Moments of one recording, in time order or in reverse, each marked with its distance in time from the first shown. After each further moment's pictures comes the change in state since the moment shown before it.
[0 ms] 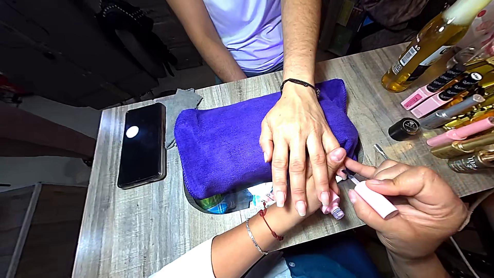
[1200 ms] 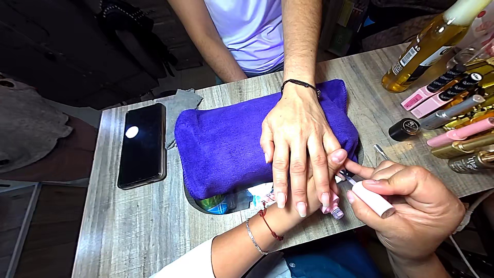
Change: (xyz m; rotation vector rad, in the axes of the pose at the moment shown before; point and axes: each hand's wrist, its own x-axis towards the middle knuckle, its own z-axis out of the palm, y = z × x) left_hand 0.001 0.000 -0.001 0.007 0.008 0.013; right_hand 0.001 -0.002 0.001 -0.029 -0.009 0.028
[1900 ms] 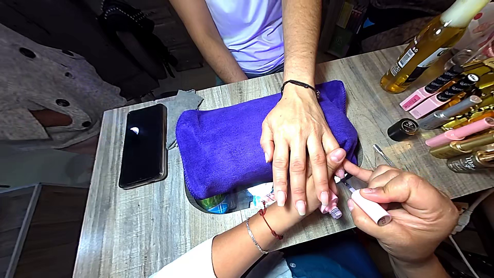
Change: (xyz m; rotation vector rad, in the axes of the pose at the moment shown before) left_hand -0.002 0.001 0.000 -0.069 -0.024 -0.072; right_hand -0.004 0.001 -0.003 -0.037 -0.046 -0.048
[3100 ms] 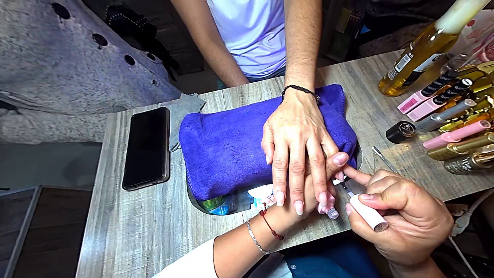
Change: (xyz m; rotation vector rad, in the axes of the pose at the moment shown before) left_hand 0.000 0.001 -0.001 -0.110 -0.014 -0.046; right_hand -0.004 -0.002 0.003 -0.032 0.023 -0.039
